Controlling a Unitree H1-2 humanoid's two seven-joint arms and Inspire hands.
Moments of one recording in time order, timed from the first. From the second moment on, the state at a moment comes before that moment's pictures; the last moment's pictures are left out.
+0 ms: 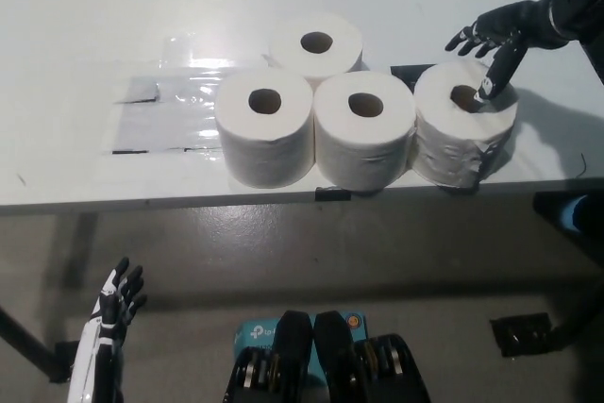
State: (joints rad) left_arm 0.15 0.06 0.06 -0.16 0.03 -0.08 -0.03; right_arm -1.36 -0.38 0.56 1.19 -0.42 0.10 0.80
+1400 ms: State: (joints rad) left_arm 0.15 0.06 0.06 -0.16 0.03 -0.08 -0.03; right_arm -1.35 -0.27 0.60 1.35 -0.54 0.04 0.51
